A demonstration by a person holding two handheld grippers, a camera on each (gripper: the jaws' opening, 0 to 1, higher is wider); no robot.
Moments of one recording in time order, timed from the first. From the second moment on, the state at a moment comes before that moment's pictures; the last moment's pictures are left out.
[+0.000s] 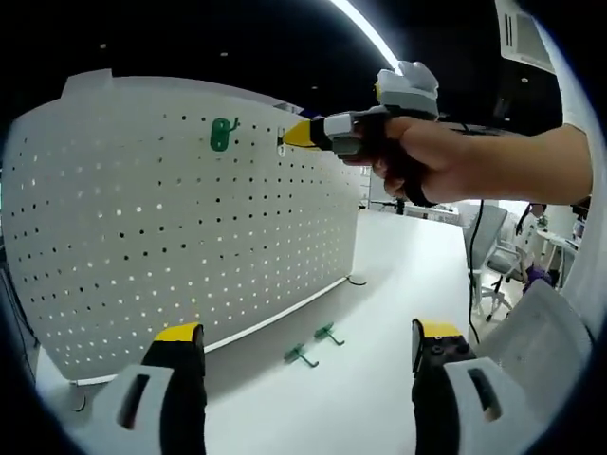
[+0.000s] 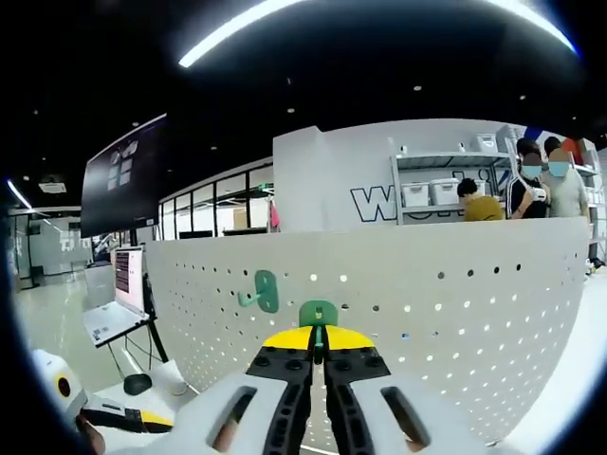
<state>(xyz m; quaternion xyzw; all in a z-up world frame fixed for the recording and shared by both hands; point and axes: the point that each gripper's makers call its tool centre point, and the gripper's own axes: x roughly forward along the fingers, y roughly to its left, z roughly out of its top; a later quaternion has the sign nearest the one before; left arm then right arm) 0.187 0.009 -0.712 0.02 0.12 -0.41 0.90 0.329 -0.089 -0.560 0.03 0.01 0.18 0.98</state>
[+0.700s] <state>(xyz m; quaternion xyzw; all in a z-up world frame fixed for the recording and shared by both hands) 0.183 0.023 -0.718 0.02 0.13 -0.40 0.91 0.355 -0.075 -0.548 -0.01 -0.01 0.18 0.98</state>
